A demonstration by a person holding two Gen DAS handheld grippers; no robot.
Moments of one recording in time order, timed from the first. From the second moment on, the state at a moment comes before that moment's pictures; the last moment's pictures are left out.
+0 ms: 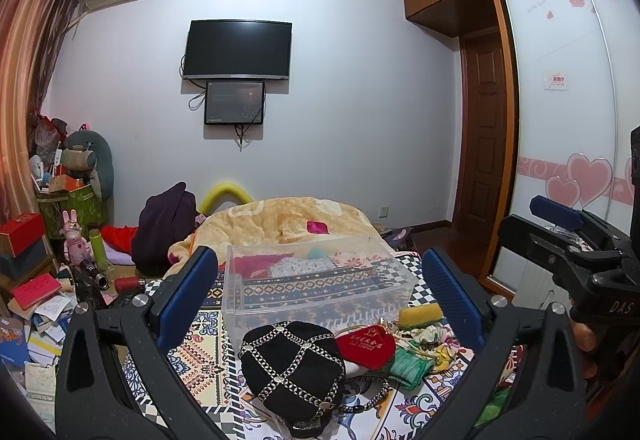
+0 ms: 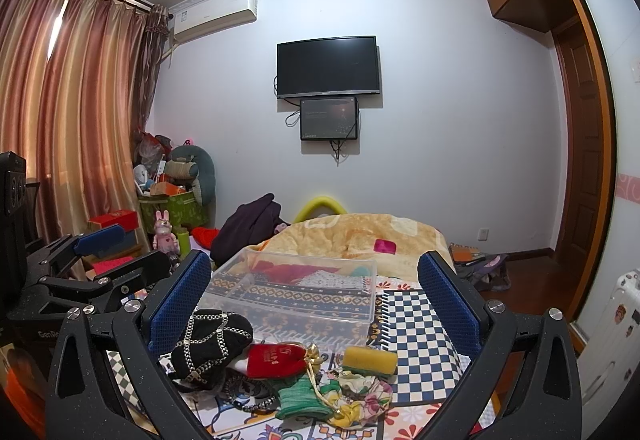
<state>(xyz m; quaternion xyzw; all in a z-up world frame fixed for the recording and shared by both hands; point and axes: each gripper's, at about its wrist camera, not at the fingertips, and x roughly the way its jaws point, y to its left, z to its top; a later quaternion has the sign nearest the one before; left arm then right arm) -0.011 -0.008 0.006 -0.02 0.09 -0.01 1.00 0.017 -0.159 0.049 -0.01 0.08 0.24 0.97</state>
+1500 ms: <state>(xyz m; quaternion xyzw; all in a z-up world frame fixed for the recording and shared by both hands) 0.036 0.015 -0.047 -0.05 0.20 0.00 0.98 0.064 -0.163 0.013 0.00 0.18 0.22 0.96</state>
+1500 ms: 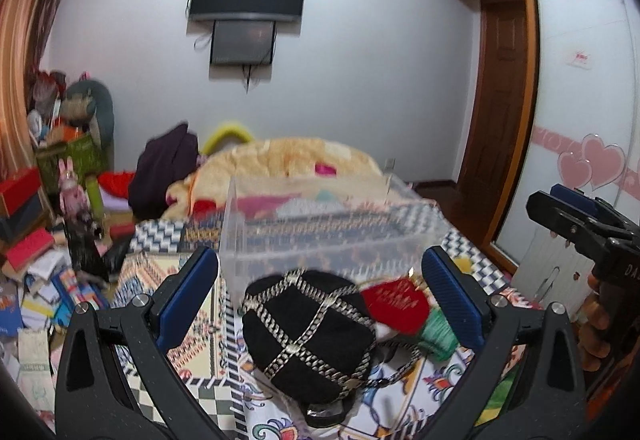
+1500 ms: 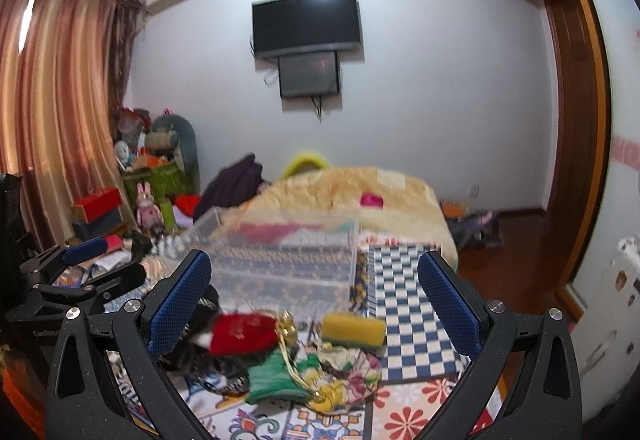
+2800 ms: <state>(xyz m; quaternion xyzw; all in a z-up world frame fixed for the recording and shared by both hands) 0.069 0.041 -0.105 -0.07 0.26 0.00 0.96 0.139 -0.166 -0.067 0.01 0.35 0.19 0.92</state>
